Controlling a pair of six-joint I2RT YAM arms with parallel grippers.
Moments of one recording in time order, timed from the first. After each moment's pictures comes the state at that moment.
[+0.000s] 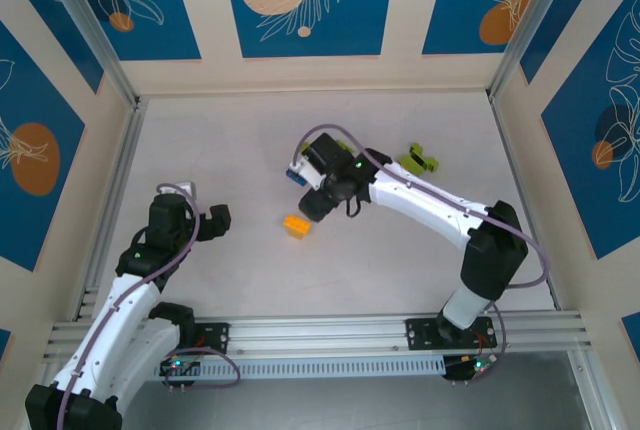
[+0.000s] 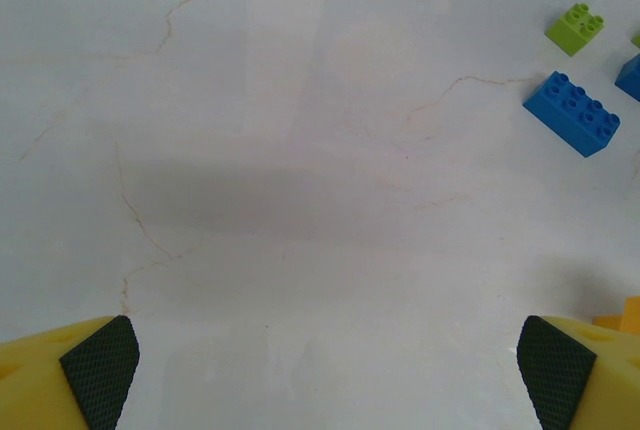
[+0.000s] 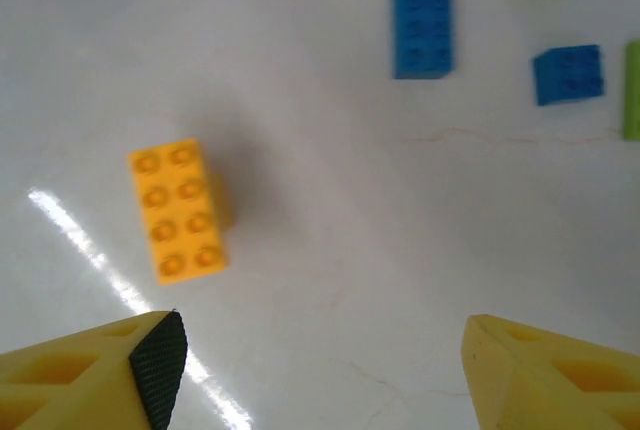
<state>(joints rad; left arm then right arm) -0.21 0.69 0.54 -0.54 -0.07 -0.33 0.78 1.69 1.47 -0.87 0.06 -0.09</state>
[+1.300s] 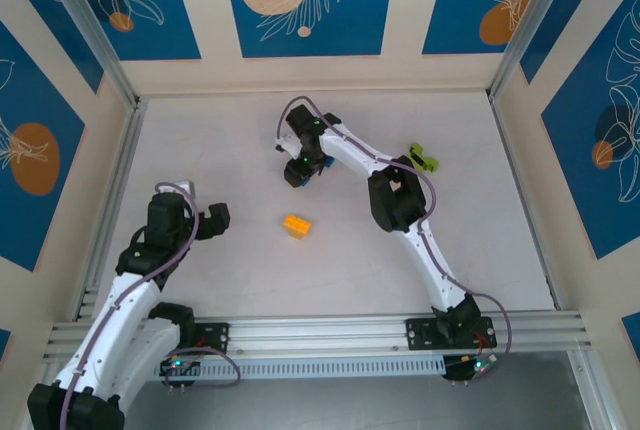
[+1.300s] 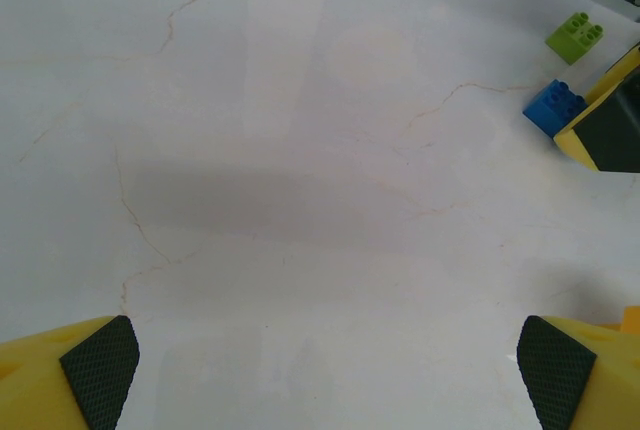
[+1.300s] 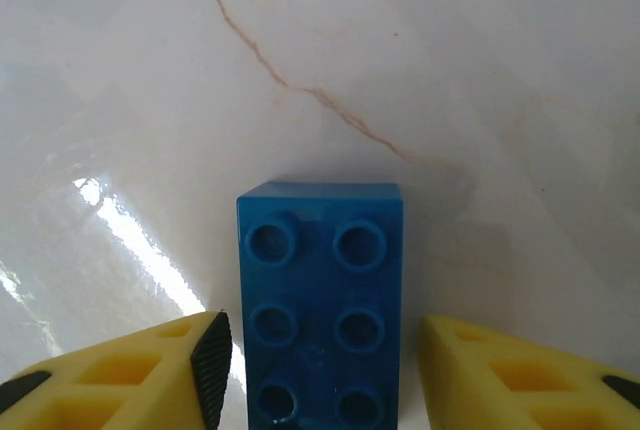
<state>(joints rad) -0.18 0.70 0.54 -0.53 -0.05 -0.33 0.62 2.54 2.29 -1.05 -0.19 -0.23</state>
